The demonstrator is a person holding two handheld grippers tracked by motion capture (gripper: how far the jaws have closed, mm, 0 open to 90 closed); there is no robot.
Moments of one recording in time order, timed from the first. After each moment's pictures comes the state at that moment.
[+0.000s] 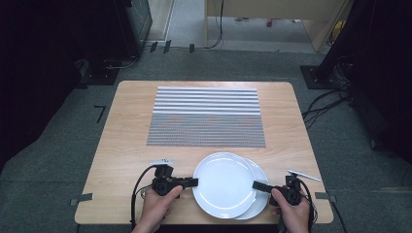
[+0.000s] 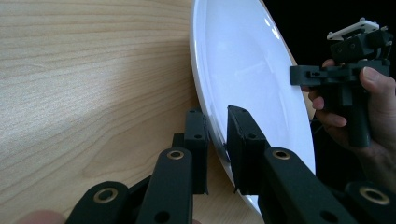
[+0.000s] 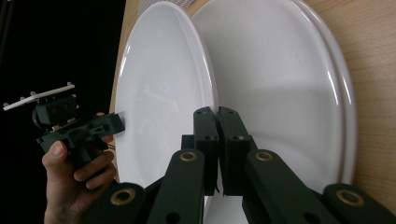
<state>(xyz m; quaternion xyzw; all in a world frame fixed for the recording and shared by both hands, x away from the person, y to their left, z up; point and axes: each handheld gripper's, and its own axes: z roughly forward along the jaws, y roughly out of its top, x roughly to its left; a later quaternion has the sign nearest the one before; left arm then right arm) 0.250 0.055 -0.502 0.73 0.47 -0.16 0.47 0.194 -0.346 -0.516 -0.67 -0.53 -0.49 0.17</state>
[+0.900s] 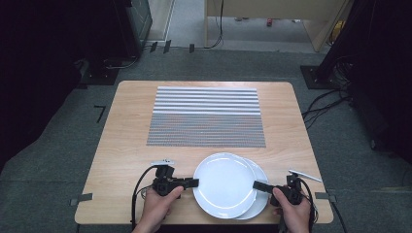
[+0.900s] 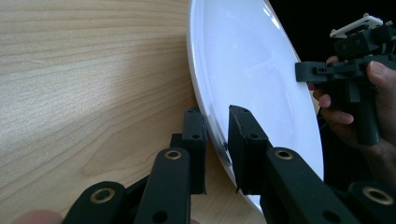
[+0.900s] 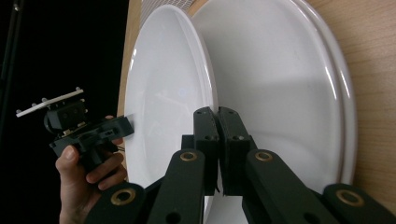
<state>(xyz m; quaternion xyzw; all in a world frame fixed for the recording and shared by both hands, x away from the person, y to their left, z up) 0.249 0.052 -0.502 0.74 0.47 -0.16 0.46 0.194 -0.349 -0.516 -0.68 -0.51 -0.49 0.20</state>
